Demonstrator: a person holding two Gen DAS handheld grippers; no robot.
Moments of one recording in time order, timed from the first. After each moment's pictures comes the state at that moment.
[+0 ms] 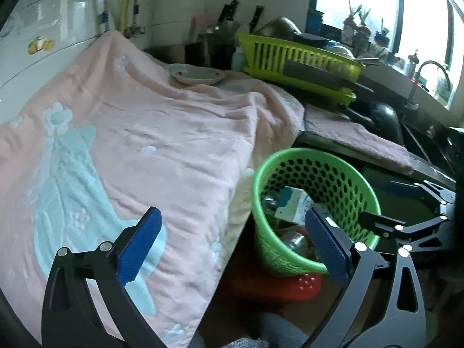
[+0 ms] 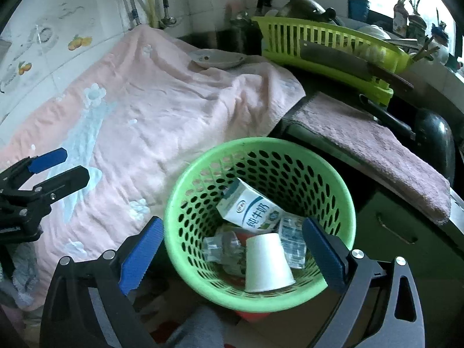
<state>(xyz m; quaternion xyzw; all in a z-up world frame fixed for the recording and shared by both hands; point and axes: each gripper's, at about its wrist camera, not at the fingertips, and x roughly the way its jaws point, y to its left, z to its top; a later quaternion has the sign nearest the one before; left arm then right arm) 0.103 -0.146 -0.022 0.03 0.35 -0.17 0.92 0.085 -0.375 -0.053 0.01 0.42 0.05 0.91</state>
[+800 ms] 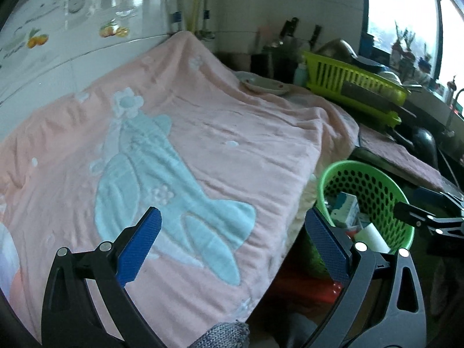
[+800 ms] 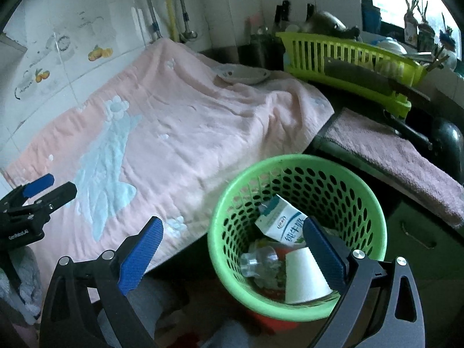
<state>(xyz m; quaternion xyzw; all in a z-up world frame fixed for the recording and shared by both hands) 0.072 -0.062 -0.012 0.00 0.33 -0.05 0.94 0.080 -0.331 -0.042 0.03 0.38 0.08 0.92</state>
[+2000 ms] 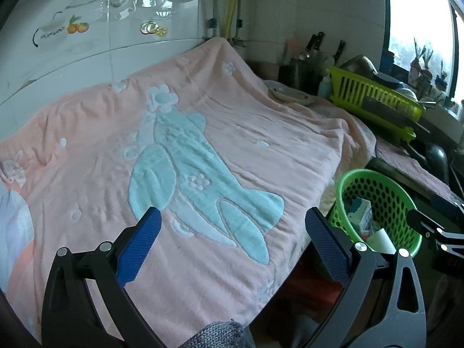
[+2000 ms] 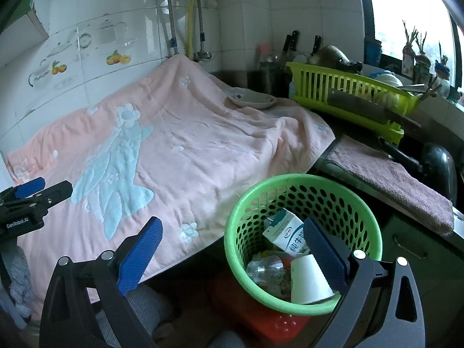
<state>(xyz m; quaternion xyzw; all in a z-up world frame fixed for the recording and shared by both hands) 0.036 -0.035 -0.010 -0.02 0.31 0.01 0.95 0.045 -0.302 -0.034 -0.01 0.32 0.07 0.94</state>
